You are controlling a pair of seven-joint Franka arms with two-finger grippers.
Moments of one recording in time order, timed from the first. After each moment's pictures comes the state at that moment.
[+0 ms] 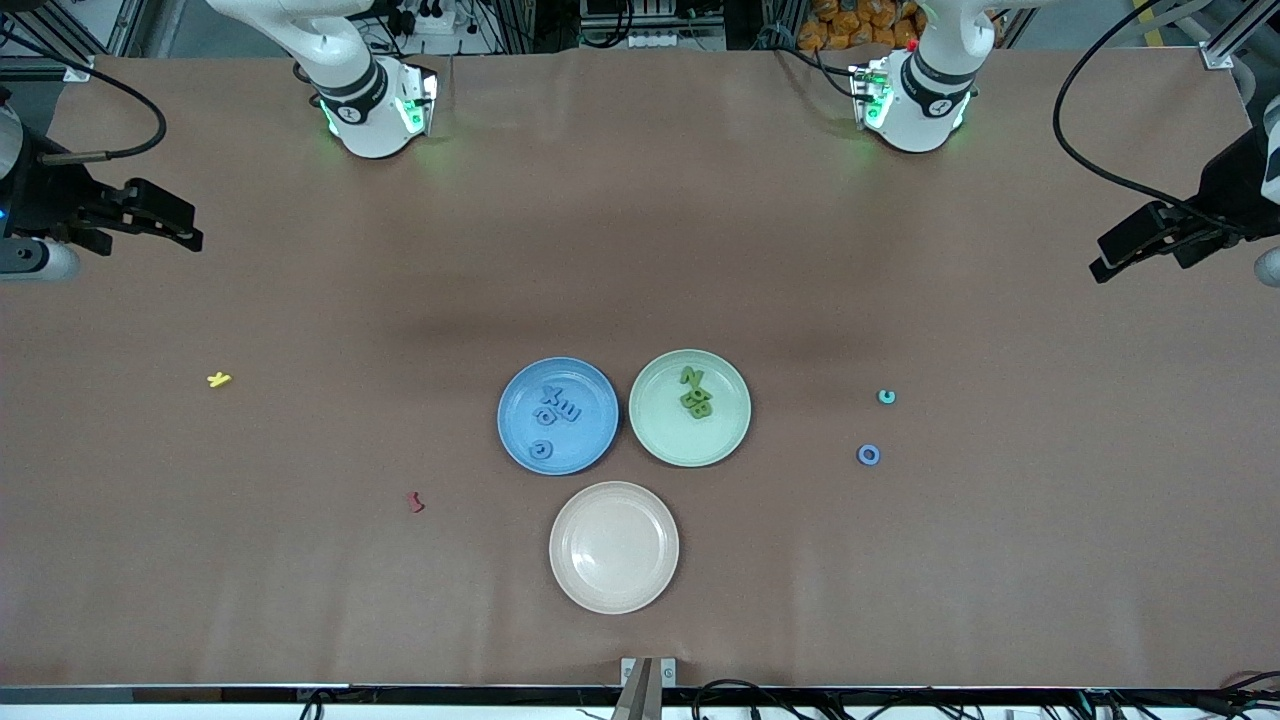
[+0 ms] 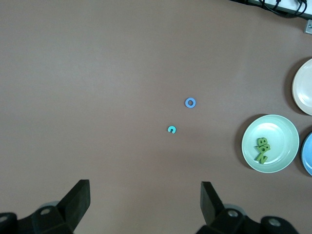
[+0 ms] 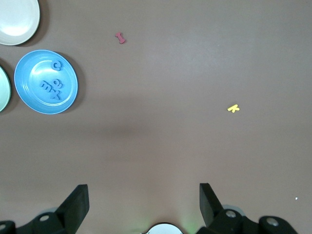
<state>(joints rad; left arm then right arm) 0.02 -0.01 -0.07 -1.56 -0.05 1.62 -0.26 0.03 0.07 0.04 -1.39 0.02 1.36 0.04</state>
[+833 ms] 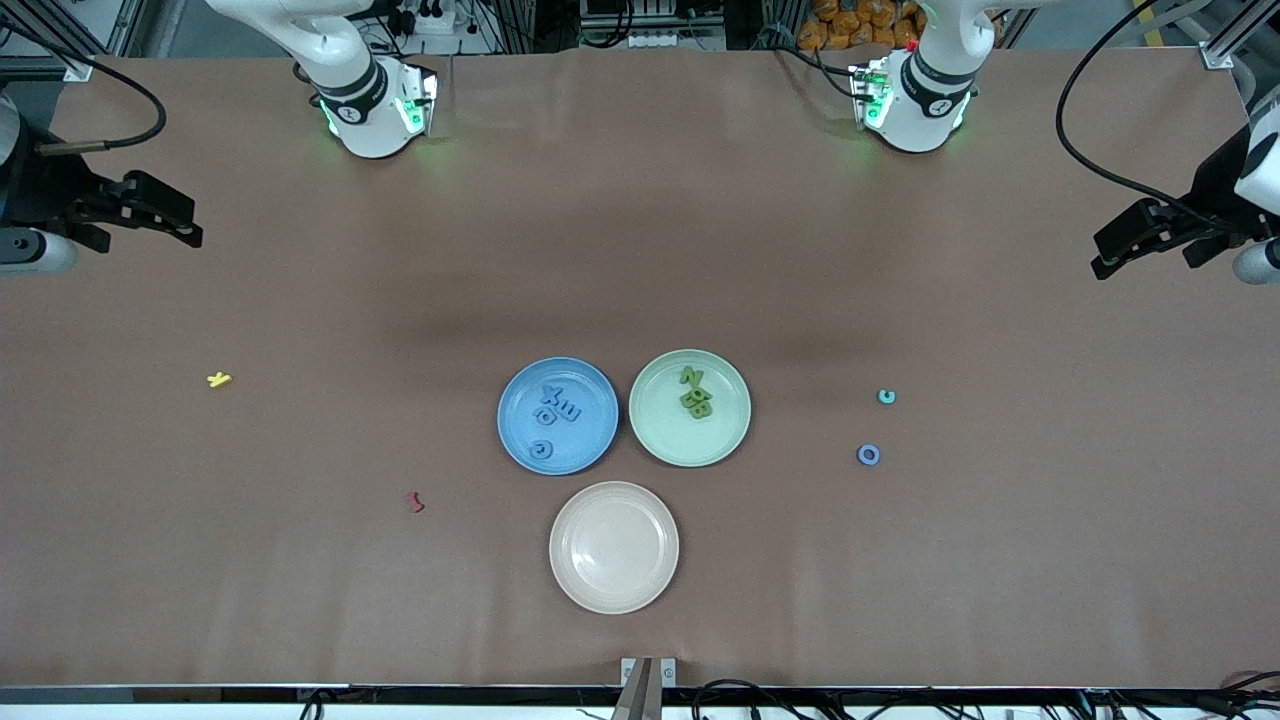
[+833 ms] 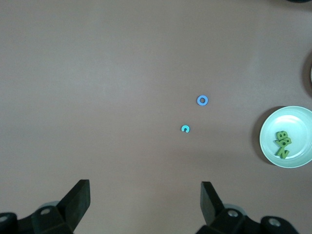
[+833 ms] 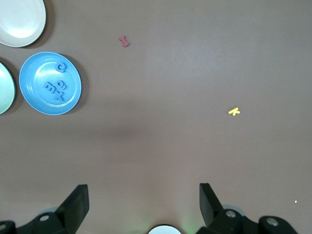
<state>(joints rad) 0.00 -0.01 -0.09 -1.55 0.02 1.61 -0.20 0.04 0.07 0.04 -1.37 0.02 1.35 0.04</state>
